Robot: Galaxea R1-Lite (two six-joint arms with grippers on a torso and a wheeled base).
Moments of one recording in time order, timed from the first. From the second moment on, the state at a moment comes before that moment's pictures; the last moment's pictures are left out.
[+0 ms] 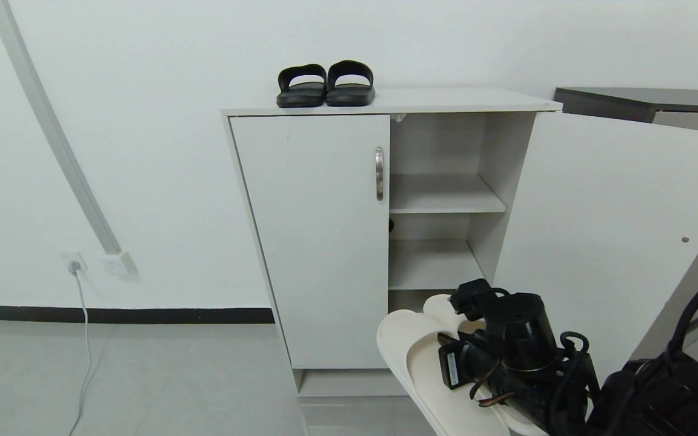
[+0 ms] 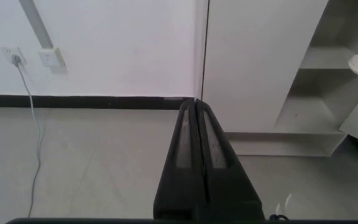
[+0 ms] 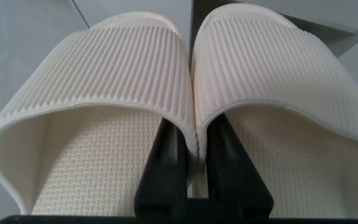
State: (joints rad) left arm 0.09 0.13 0.00 0.00 -0.03 0.04; right arm 0.77 1.96 -0.63 -0.87 -0.33 0.20
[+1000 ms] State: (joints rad) left arm 0.08 0.08 0.00 0.00 -0.03 0.02; right arm 0.79 2.17 -0.87 -0.93 -0.73 0.26
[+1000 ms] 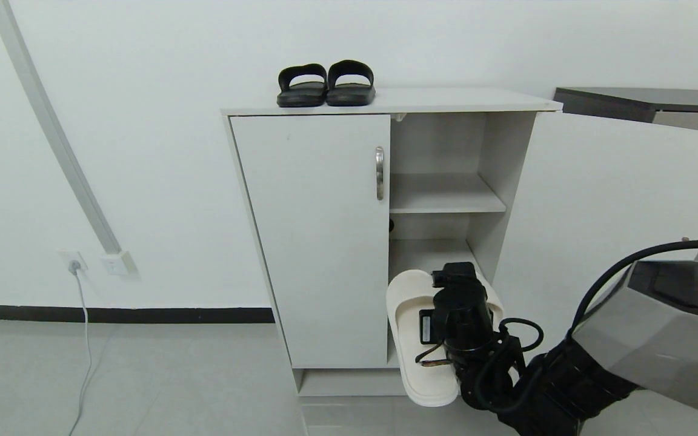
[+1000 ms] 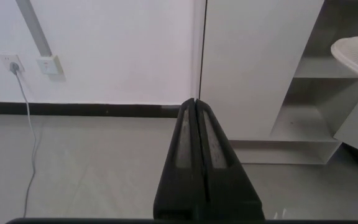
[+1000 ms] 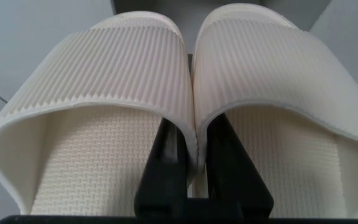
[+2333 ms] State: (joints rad) left arm 0.08 0.08 0.00 0.00 -0.03 0.02; right arm 0.79 2.31 -0.94 -0.95 -0.63 0.26
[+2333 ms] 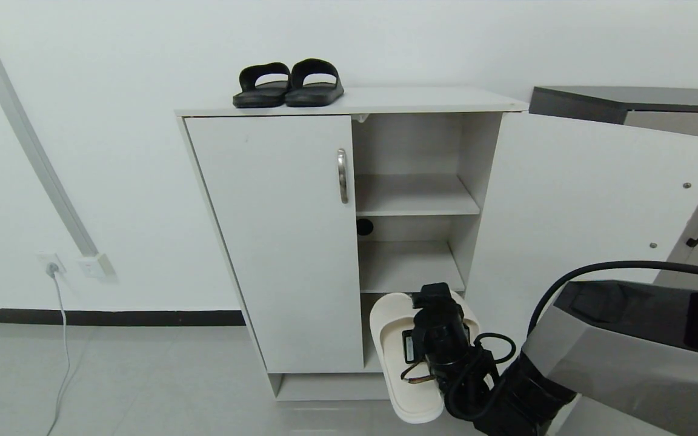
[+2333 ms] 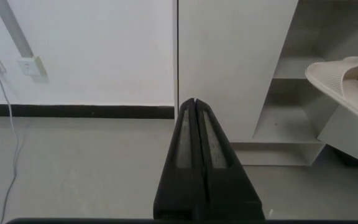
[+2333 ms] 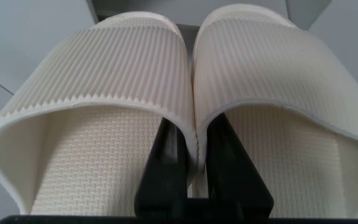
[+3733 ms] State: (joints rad) left arm 0.08 0.09 0.00 0.00 -0.03 0.02; right arm 0.73 2.46 -1.02 -1.26 -0.68 0.11
